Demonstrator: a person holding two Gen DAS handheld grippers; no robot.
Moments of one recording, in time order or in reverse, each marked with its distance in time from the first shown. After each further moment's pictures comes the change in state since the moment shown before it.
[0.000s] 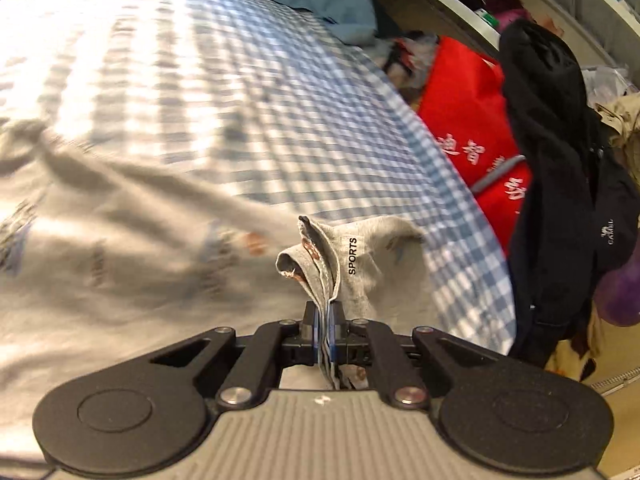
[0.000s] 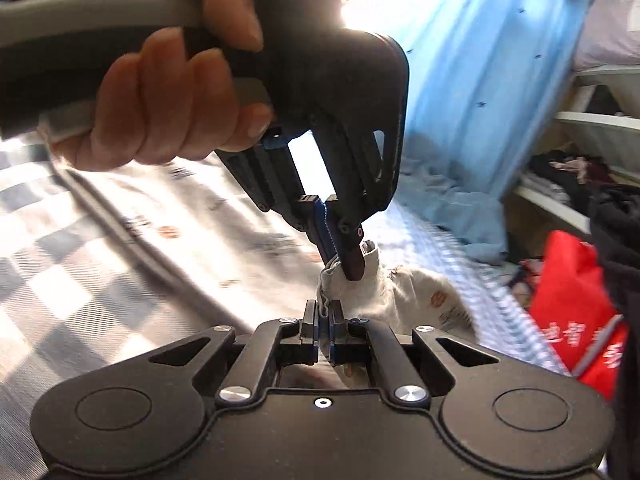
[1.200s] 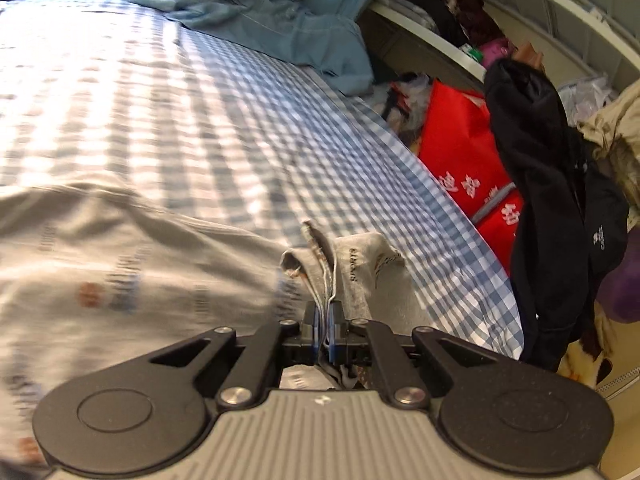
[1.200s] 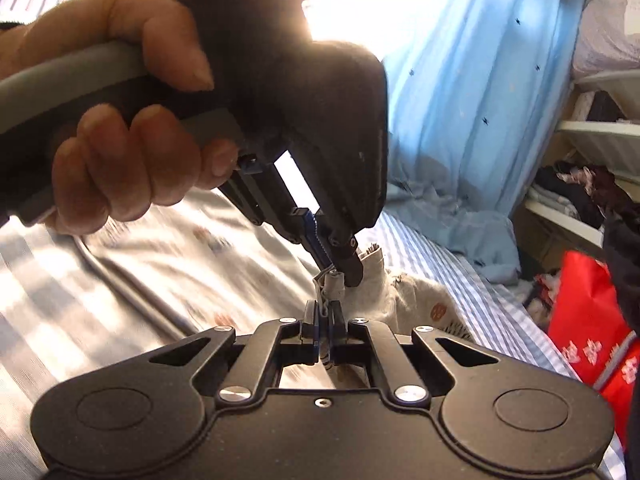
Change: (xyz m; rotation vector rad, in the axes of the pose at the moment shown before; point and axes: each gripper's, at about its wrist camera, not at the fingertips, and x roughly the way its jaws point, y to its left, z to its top) left arm -0.094 0.033 -0.002 0.074 -0.133 0.034; right arm -0.014 0.041 0.056 0.062 -0.105 0.023
